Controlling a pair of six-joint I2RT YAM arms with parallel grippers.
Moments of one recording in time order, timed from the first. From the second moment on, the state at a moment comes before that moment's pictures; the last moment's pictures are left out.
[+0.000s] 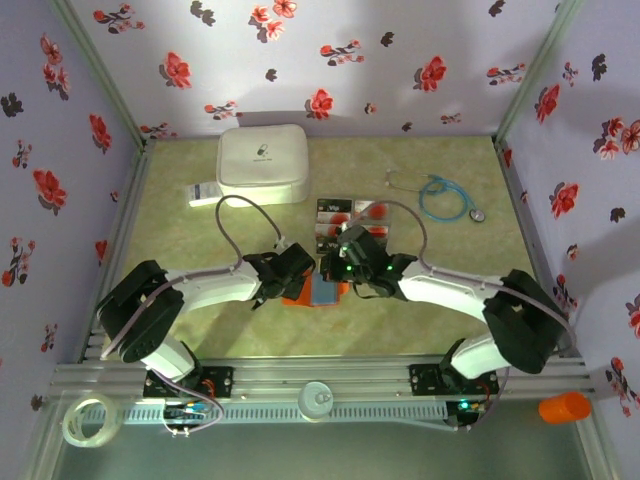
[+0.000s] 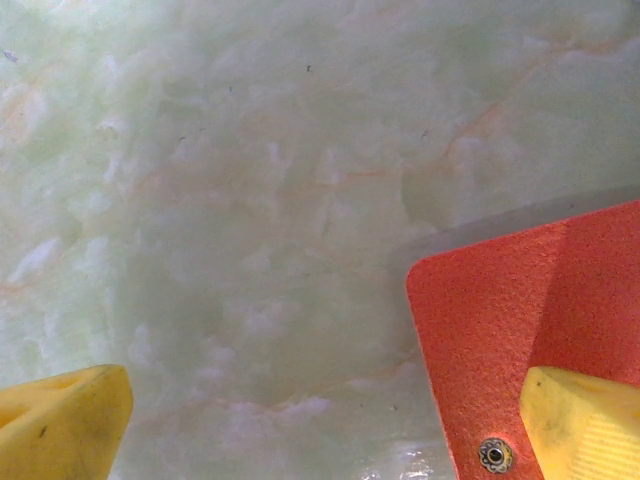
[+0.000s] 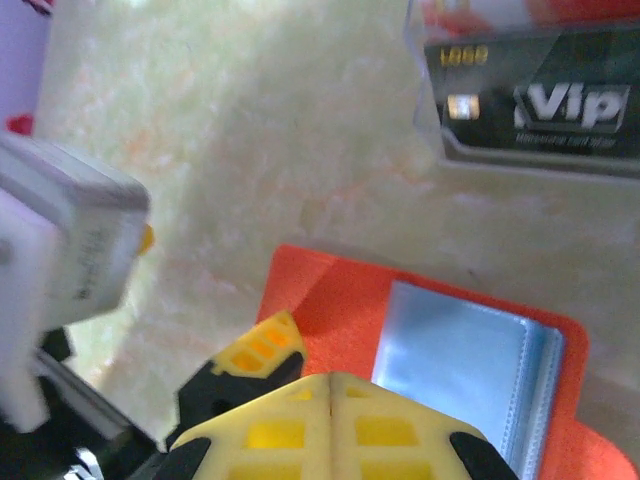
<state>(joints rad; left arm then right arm) -0.93 1.57 0.83 -0.50 -0.51 -0.45 0.86 1.46 0.76 -0.06 -0.12 0.81</state>
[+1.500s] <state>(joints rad) -0.94 1.59 0.81 -0.49 -0.54 -0.47 0.76 1.76 0.94 -0.01 -0.18 0.79</state>
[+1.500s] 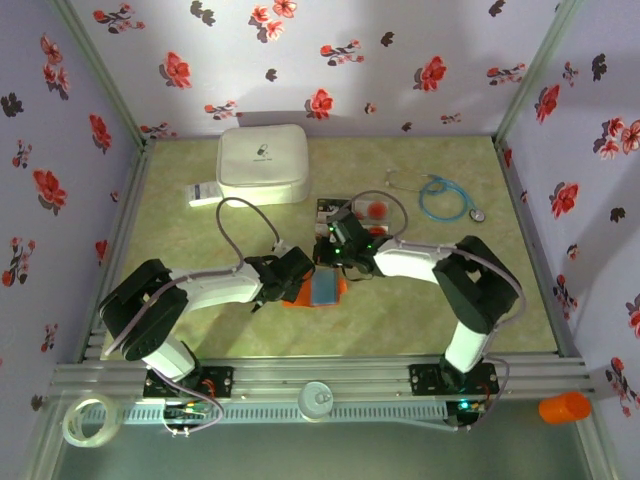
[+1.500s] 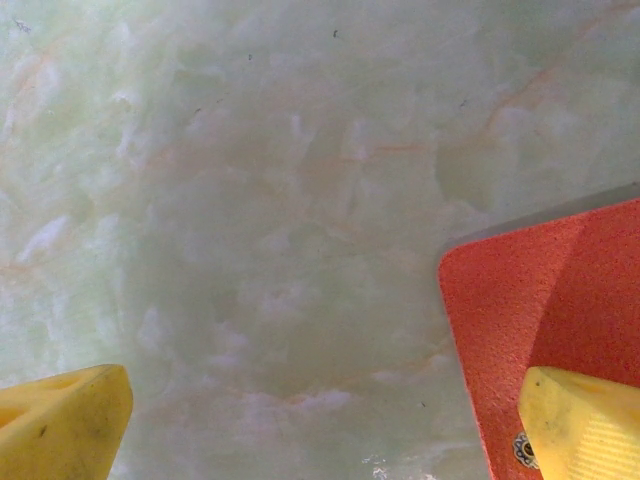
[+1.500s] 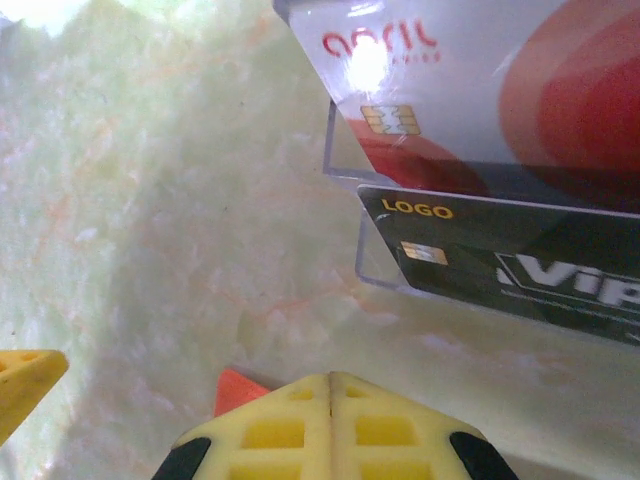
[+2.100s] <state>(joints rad) -0.94 1.59 0.81 -0.49 -0.54 -0.47 0.69 1.88 0.99 0.01 -0.17 0.79</state>
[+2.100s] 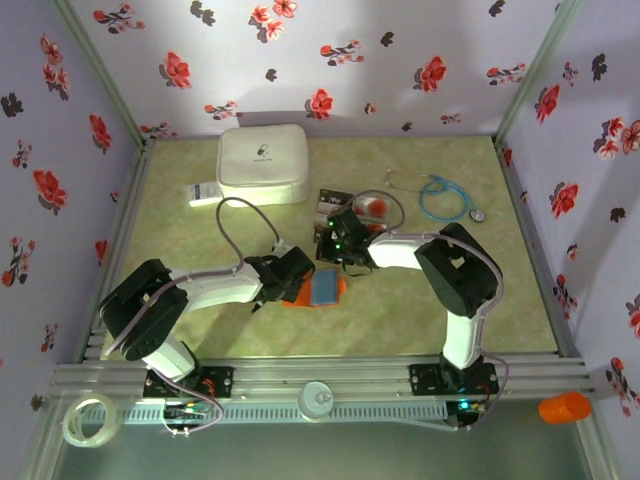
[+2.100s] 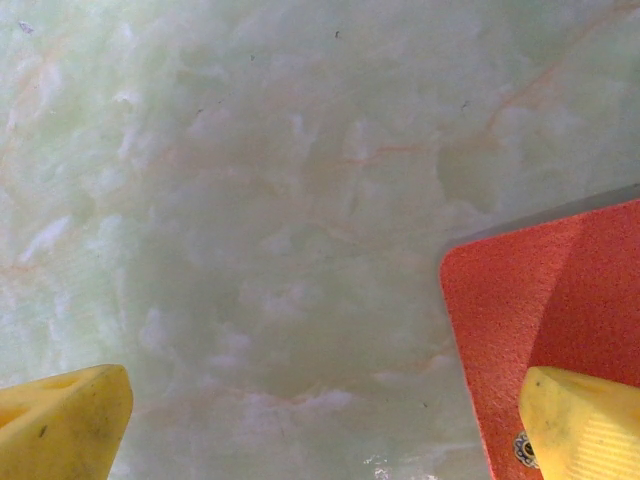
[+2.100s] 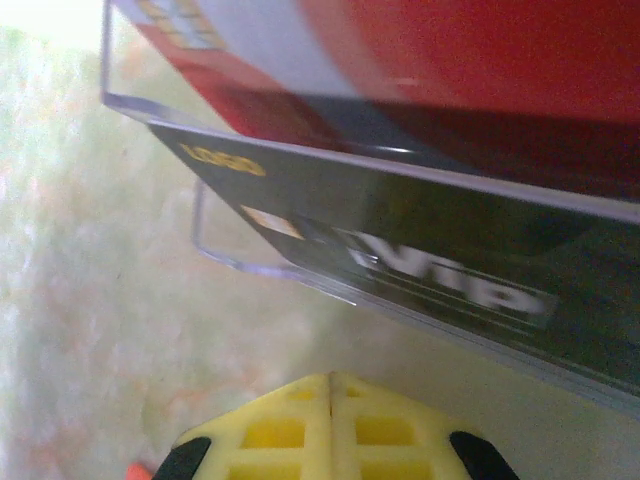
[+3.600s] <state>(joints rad) -0.94 1.44 1.05 -0.51 -0.23 -0.54 0.73 1.26 0.55 -0.09 -0.14 0.79</state>
